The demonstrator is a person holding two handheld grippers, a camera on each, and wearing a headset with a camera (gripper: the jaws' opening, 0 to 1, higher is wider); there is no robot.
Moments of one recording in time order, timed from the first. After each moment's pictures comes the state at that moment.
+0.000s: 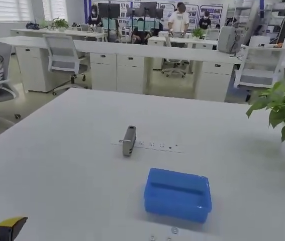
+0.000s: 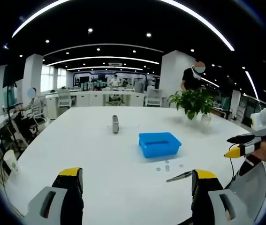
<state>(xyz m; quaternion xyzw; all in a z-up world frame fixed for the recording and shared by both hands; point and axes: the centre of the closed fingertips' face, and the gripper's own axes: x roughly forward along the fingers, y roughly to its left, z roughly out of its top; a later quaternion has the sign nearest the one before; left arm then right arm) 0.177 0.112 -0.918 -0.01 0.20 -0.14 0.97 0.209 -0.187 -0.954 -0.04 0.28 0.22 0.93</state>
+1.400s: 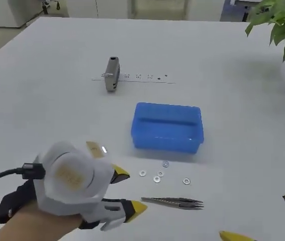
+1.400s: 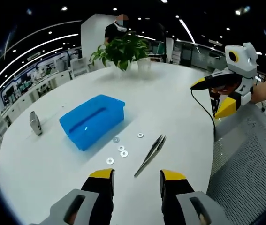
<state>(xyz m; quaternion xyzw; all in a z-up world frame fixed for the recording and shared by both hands) 0.238 -0.014 -1.030 0.17 0.33 -0.44 0.82 0.198 -0.171 -0.979 -0.08 0.30 0.28 0.91</state>
